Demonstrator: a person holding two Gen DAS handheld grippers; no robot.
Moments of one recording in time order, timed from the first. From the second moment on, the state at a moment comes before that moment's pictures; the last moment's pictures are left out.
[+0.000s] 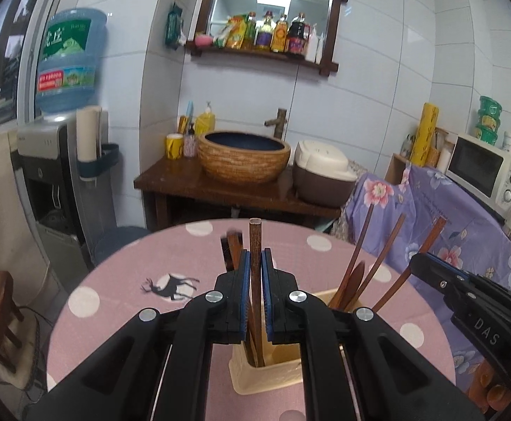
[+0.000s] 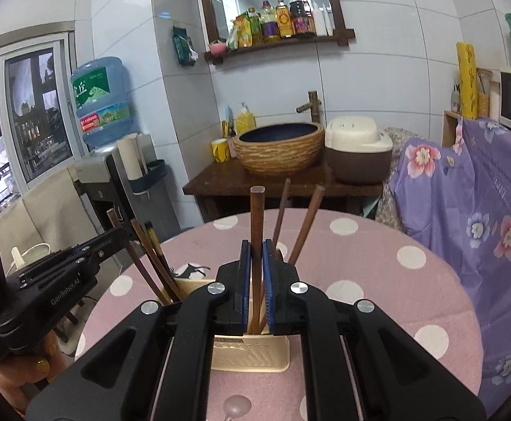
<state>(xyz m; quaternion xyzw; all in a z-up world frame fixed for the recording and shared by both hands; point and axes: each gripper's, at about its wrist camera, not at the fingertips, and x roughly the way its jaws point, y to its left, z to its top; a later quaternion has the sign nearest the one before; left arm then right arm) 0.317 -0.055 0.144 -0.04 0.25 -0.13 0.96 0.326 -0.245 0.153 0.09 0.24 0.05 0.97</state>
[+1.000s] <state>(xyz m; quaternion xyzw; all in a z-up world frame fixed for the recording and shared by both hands) 0.194 0.022 0.022 -0.04 0.33 -0.11 0.94 0.206 -0.182 -0.013 -0.01 0.38 0.27 0.88</state>
